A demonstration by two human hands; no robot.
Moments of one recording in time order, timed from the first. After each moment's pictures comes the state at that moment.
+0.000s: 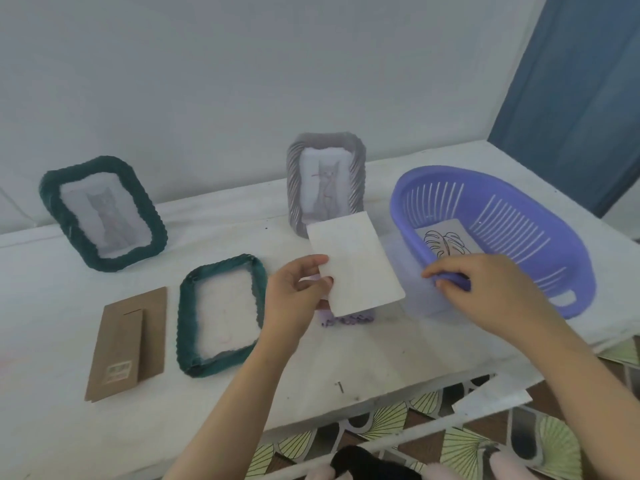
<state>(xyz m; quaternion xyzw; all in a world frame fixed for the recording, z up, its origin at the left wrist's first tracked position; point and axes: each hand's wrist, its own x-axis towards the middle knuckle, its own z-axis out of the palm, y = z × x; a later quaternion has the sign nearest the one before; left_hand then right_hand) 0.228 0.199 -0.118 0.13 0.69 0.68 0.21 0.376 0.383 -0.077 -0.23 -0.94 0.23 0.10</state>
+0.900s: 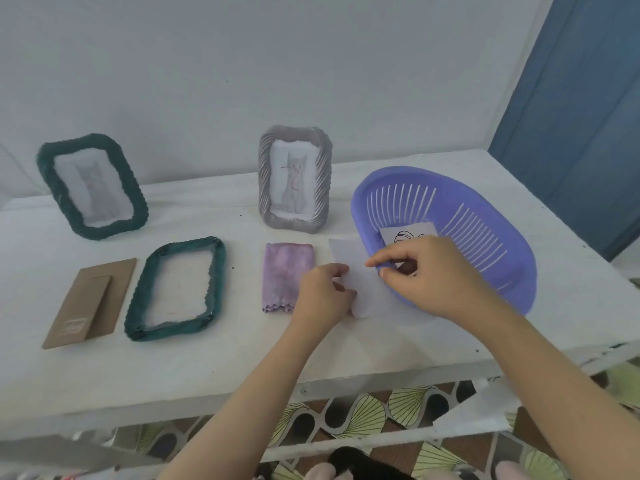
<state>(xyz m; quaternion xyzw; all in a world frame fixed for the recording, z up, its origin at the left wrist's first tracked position) 0.284 0.306 -0.151 0.18 0.87 0.44 0.14 0.379 0.429 -0.071 -0.10 -0.92 0.36 0.10</state>
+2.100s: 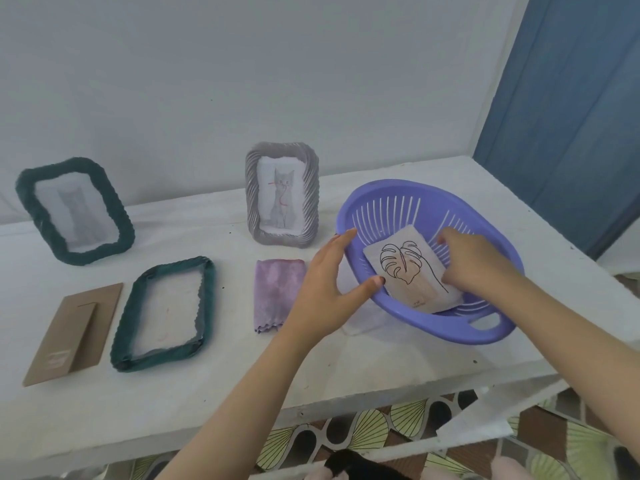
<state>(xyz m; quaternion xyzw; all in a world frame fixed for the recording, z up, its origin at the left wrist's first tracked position) 0.286 0.307 -0.120 0.36 0.79 0.48 0.10 0.364 0.510 -0.095 -0.31 -0.94 0.15 0.00</state>
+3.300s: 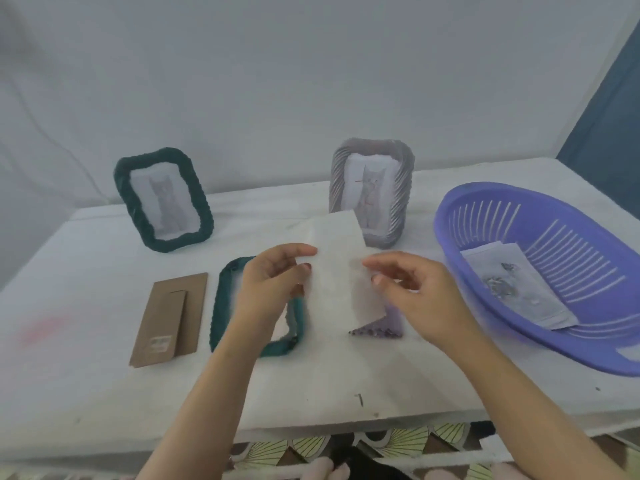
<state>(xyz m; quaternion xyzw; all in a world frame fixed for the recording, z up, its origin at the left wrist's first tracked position) 0.207 0.154 -0.086 0.13 0.70 0.69 0.14 0.299 0.324 -0.100 -0.10 -0.80 0.56 0.19</state>
